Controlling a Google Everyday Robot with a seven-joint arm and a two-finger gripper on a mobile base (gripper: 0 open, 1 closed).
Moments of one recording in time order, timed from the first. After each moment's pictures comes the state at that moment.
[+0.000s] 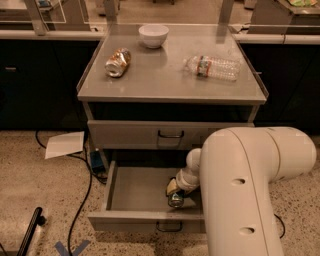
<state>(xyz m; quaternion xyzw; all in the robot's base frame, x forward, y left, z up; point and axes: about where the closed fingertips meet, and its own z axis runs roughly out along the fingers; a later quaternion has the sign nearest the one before) 0.605 -0.084 0.349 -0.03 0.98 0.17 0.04</state>
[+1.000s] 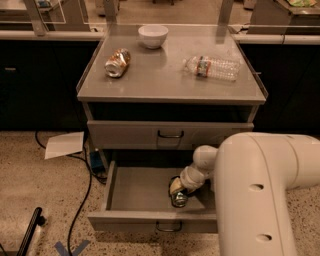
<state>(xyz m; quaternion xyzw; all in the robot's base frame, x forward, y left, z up) 0.604 -0.092 0.362 -0.04 0.98 0.20 0.03</state>
